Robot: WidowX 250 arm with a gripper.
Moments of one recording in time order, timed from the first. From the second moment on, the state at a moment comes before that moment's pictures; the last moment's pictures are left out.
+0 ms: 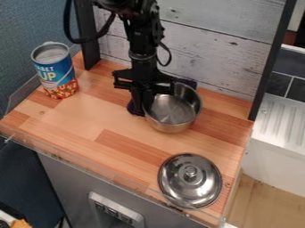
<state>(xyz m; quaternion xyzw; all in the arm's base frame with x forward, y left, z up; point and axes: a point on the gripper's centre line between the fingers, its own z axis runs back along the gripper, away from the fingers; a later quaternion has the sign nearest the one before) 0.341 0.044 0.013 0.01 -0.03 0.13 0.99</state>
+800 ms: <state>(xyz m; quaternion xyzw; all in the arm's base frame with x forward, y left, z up) 0.252 0.185 0.080 0.01 -0.06 0.23 0.97</state>
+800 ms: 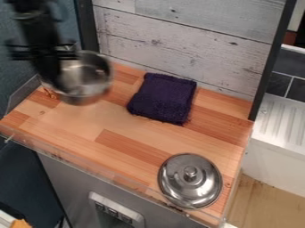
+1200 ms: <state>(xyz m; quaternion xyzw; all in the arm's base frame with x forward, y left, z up) 0.233 0.218 0.047 0.02 -0.04 0.32 0.95</state>
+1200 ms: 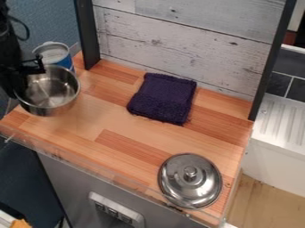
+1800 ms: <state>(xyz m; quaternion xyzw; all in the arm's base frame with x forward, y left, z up) 0.234 0.175 0.005 0.02 0.01 0.32 0.95</state>
